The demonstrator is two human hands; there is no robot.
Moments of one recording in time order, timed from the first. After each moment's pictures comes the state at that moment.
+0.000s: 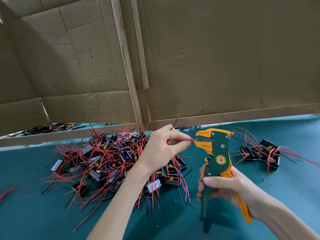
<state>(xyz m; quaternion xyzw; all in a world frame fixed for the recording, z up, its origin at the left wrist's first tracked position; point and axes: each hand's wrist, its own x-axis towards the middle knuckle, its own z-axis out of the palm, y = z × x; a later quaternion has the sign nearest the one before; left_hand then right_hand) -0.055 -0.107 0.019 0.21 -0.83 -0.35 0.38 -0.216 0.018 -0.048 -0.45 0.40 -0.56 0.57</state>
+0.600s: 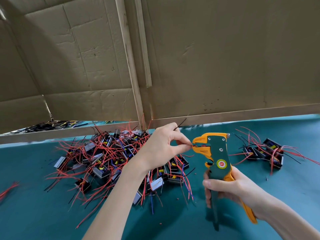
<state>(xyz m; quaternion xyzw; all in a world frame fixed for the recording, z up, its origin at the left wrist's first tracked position) -0.044 -0.106 0.031 0.22 -0.90 -0.25 0.29 -0.211 0.021 -0.049 -0.47 0.48 -0.52 0.52</state>
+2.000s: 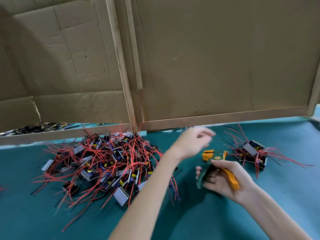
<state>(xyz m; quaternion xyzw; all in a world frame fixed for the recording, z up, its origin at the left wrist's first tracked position) -0.153 -0.105 0.007 0.27 -0.83 -0.44 0.21 -0.248 -0.002 -0.073 -0.10 0.36 -0.66 0.65</state>
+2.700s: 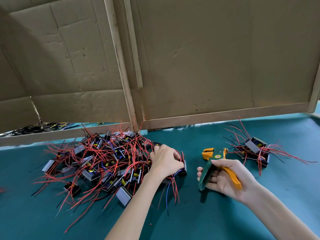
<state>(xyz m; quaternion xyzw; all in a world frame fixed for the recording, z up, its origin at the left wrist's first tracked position) -0.105 -0.135 -0.055 0.47 -0.86 -0.16 0.14 -0.248 -0.003 -0.066 -0.11 0.42 -0.63 0.64</state>
